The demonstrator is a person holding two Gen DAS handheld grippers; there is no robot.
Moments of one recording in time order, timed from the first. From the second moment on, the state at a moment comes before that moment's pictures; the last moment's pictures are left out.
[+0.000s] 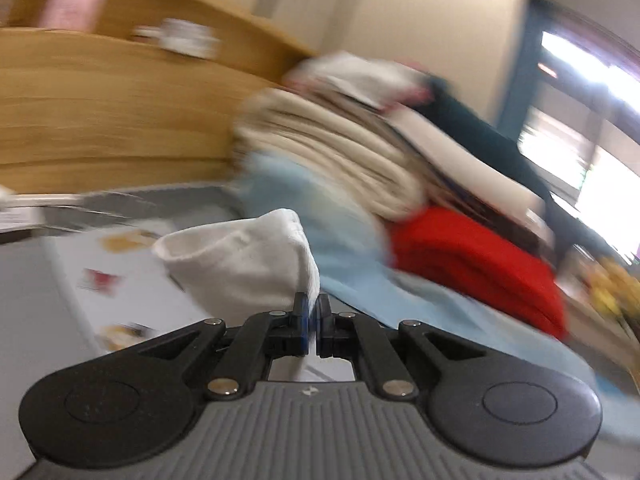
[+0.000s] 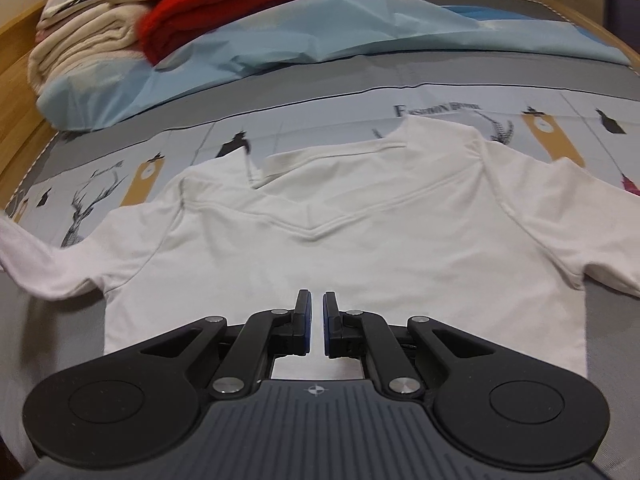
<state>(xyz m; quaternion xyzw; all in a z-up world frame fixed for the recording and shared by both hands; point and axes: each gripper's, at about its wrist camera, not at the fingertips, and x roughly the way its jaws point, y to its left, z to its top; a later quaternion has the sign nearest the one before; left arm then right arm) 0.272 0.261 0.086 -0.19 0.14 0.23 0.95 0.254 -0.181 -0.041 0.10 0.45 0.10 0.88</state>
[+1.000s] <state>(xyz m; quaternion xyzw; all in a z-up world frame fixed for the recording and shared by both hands) 0.347 0.149 -0.018 -0.29 0.42 0.15 0.85 0.288 -0.309 -0.102 0.41 0.45 -0.07 0.79</state>
